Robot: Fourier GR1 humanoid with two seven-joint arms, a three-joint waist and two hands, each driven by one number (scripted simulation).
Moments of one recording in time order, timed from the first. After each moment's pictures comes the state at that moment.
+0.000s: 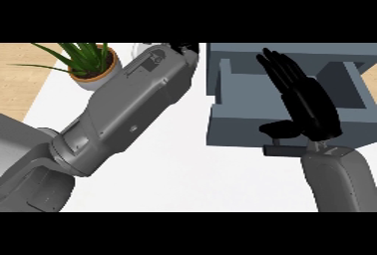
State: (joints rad) left arm -1.35 0.12 -0.60 -0.63 0.96 0.81 -0.14; right arm -0.40 -0.15 0.03 -1.61 1.02 0.13 -0.09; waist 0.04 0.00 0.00
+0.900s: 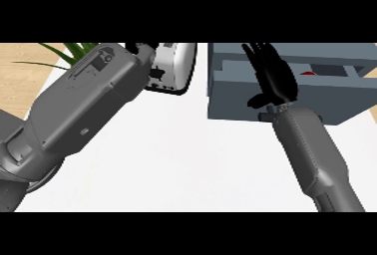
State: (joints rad) left arm -1.23 0.32 -0.59 -0.88 0.88 0.82 0.01; right arm -0.73 -0.14 -0.03 -0.84 1.26 -0.34 -0.14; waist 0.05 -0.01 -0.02
